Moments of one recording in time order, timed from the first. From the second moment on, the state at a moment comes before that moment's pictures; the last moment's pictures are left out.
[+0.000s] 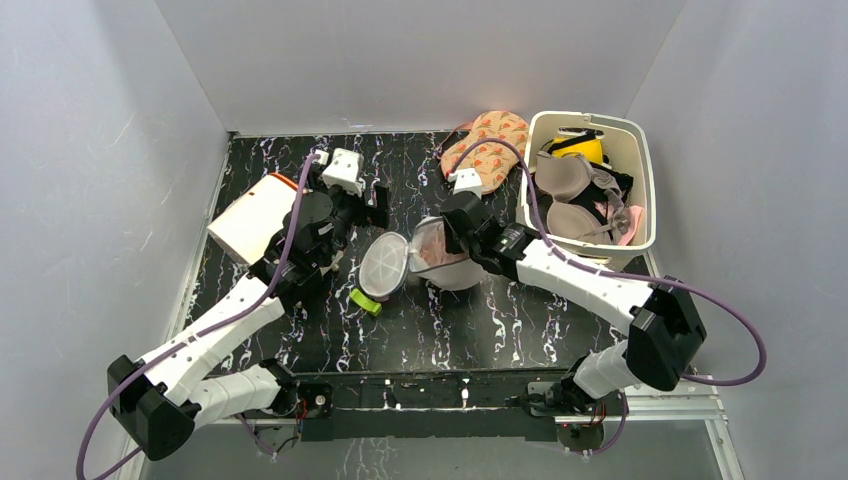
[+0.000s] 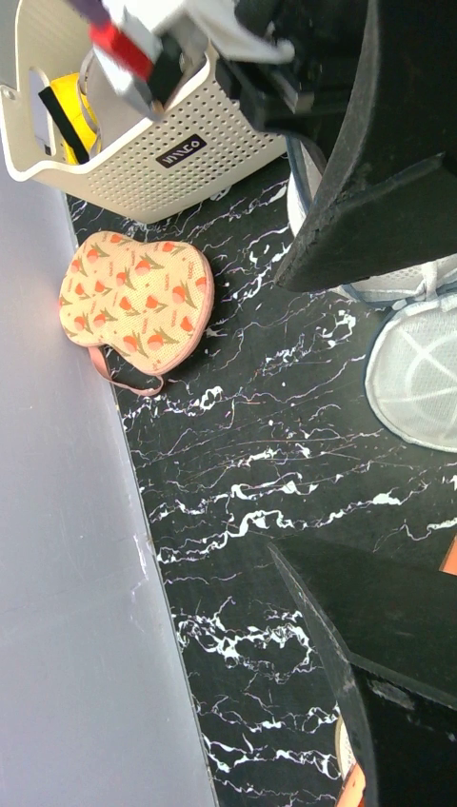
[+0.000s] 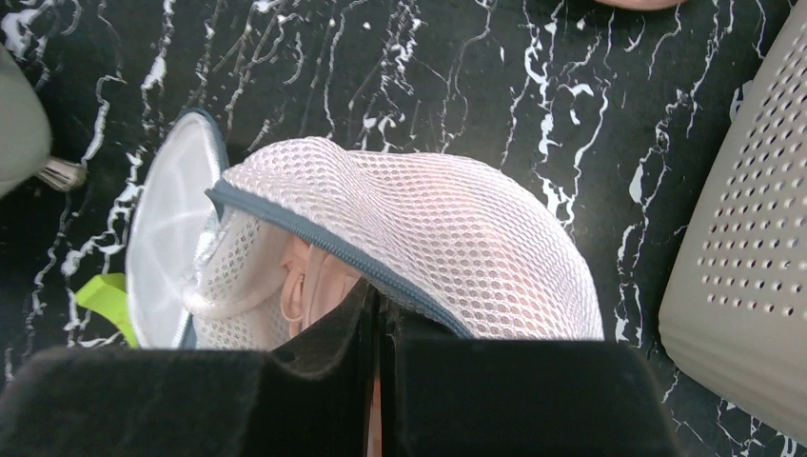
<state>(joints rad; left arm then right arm) -0.69 1.05 0.93 0.02 -0.35 -0.01 0.80 1.45 1.15 -0.39 0.38 0.42</state>
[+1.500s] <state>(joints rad) -0.68 1.18 1.02 -0.04 -0.11 -0.04 0.69 1.27 1.32 -0.44 0.16 0.40</state>
